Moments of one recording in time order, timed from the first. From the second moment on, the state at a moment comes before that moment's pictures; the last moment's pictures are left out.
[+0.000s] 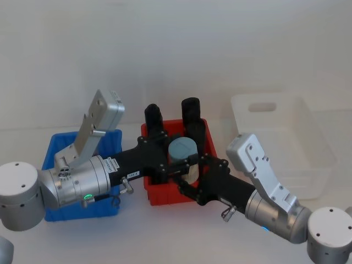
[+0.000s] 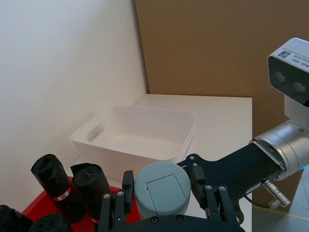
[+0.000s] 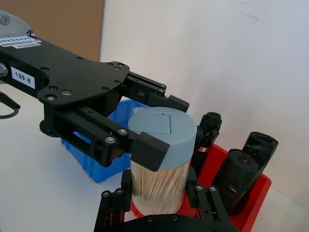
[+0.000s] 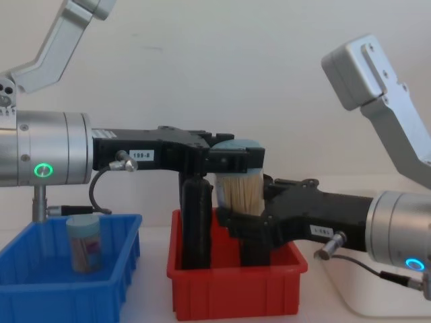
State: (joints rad) left arm -0.47 0.37 0.34 -1.43 -0.33 0.16 -0.84; right arm 0.28 0.18 -0.36 -1.46 -0.02 0.00 0.51
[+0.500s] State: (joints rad) left arm -0.47 0.38 0.34 -1.43 -0.33 0.16 -0.84; right arm 0.27 0.19 -0.36 -1.46 -0.02 0.00 0.49
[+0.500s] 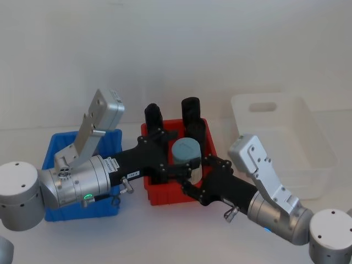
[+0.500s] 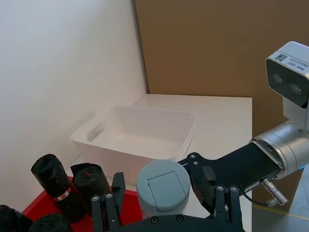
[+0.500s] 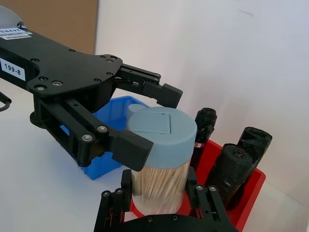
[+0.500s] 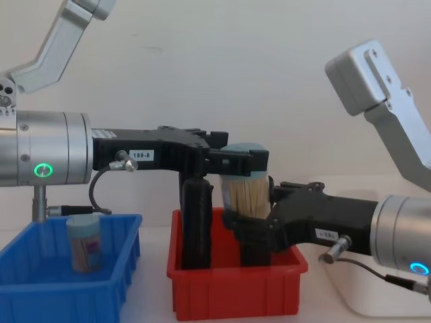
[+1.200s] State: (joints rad) left arm -0.47 0.38 0.34 -1.43 -0.33 0.16 -0.84; right arm 0.20 0.27 -0.30 -1.53 0.06 0.01 0.35
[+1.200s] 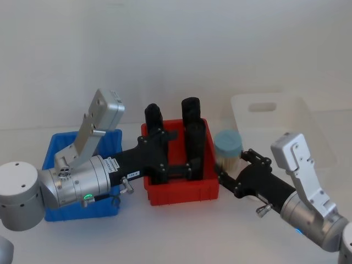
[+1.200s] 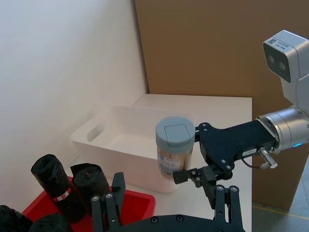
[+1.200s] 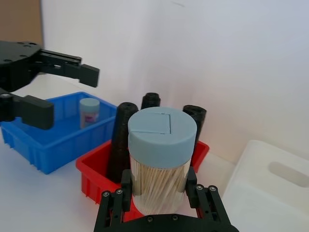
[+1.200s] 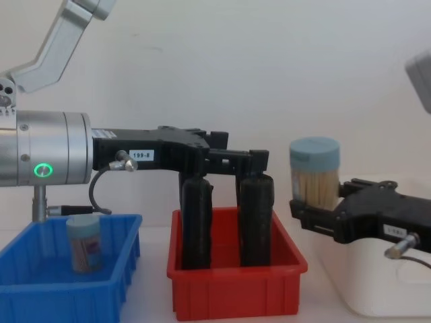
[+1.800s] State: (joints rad) left arm -0.47 0.38 0.34 -1.43 -0.33 0.16 -0.84; right arm 0.19 0.32 -0.23 -1.49 0.14 -0.02 0.18
